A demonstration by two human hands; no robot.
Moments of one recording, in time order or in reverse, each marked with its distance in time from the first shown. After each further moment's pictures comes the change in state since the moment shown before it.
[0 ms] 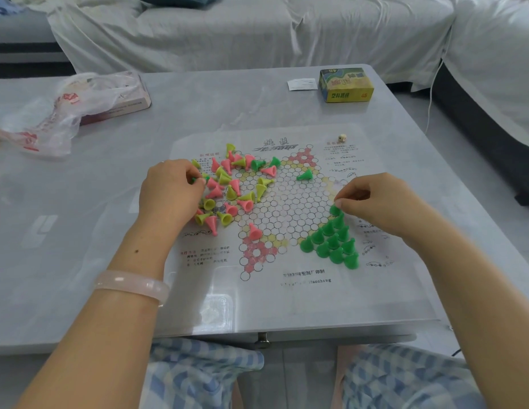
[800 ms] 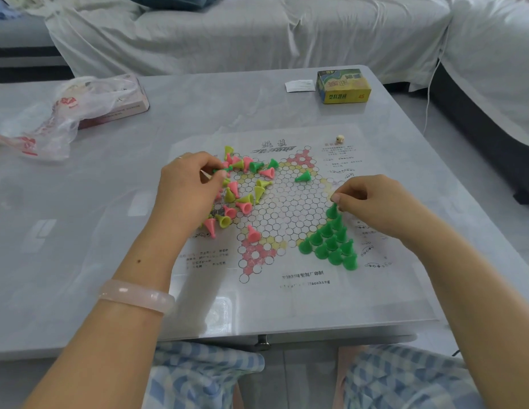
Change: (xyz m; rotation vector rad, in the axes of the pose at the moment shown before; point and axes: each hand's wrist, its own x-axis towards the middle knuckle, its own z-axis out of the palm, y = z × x) left_hand -0.010 0.020 -0.001 -0.189 0.008 0.146; right_hand -0.001 0.000 0.001 -0.013 -0.009 -0.026
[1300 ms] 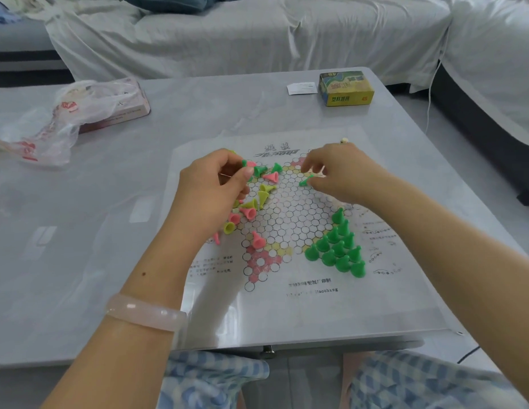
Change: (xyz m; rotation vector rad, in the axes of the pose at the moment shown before) left_hand -0.006 0.021 0.000 -0.351 -0.134 -0.051; right_hand 0.054 -0.042 0.008 -0.377 -0.008 -0.258
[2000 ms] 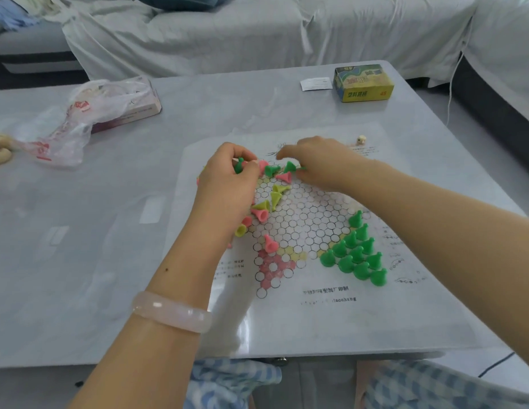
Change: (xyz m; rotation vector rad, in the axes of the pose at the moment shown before) left_hand 0.009 0.003 0.013 -0.090 0.090 -0.132; right_hand 0.051 -0.011 0.025 -0.187 -0.042 -0.201
